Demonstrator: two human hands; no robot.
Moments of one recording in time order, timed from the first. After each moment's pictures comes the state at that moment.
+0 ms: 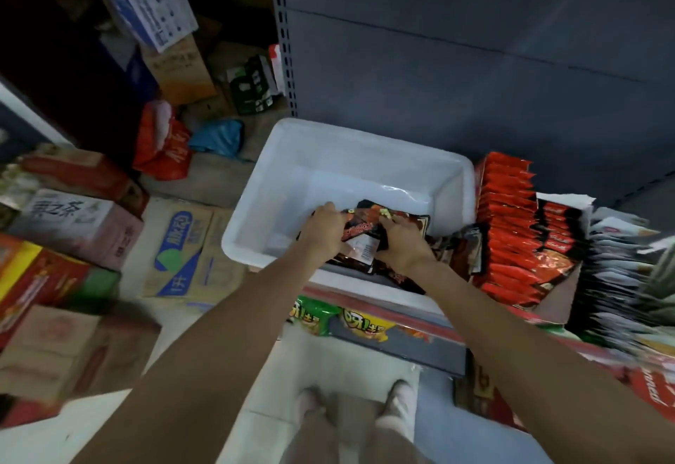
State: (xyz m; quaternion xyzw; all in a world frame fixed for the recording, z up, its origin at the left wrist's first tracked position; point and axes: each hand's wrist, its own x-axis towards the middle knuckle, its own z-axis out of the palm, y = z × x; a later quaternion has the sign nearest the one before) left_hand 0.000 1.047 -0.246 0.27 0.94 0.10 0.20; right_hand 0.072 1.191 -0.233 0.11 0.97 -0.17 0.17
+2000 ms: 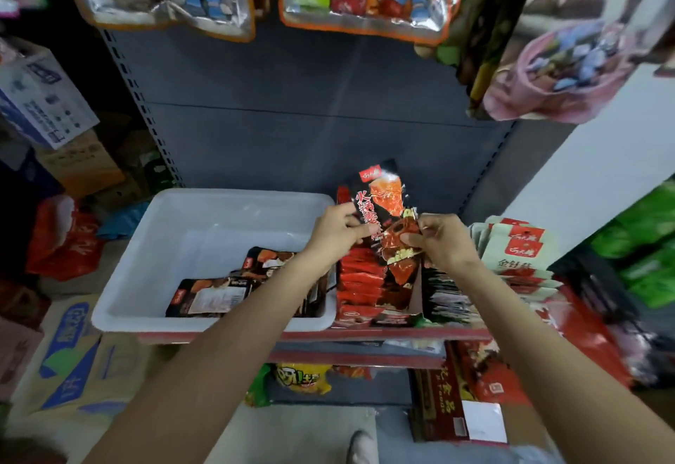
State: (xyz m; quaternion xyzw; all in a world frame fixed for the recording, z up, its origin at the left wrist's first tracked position) left_hand 0.109 1.217 -0.103 0.24 0.77 0.54 0.26; right_hand 0.214 1.366 -0.098 0.32 0.83 -0.45 -0.08
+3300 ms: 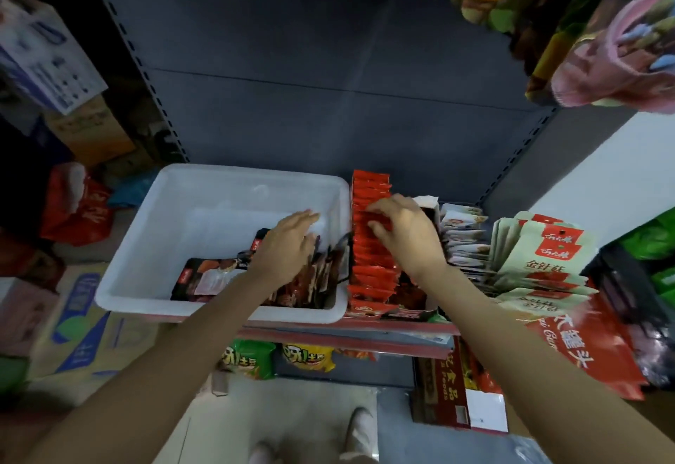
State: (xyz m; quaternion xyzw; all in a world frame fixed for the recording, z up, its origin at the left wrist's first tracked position) left_hand 0.066 1.145 -0.185 0.35 0.89 0.27 0.09; right_hand 0.169 1.325 -0.124 0.13 0.96 -0.21 -0.11
